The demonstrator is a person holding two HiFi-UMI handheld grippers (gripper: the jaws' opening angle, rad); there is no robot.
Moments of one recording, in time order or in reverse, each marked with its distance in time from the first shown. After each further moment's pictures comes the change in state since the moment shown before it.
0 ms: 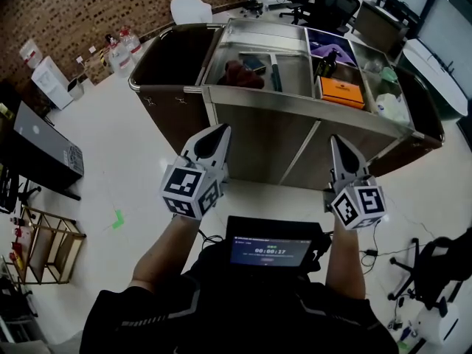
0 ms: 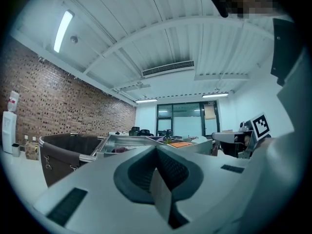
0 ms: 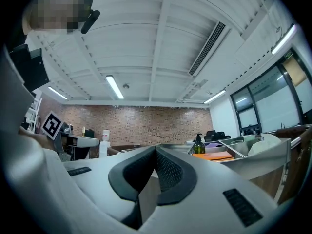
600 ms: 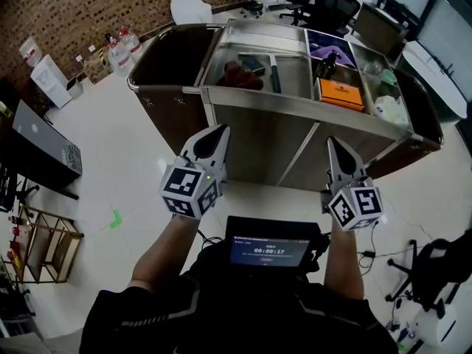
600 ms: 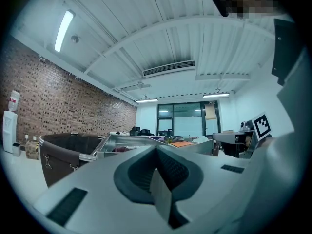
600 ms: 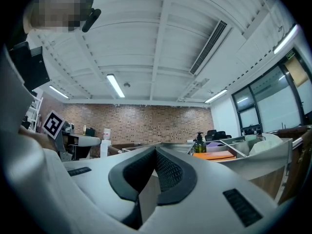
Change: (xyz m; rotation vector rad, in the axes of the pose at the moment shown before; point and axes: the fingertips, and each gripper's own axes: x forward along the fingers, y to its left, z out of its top) left arm 0.006 0.002 -0.003 -0.009 0.000 0.007; right arm 0.005 -0.001 -0.004 -0.008 0.014 0.010
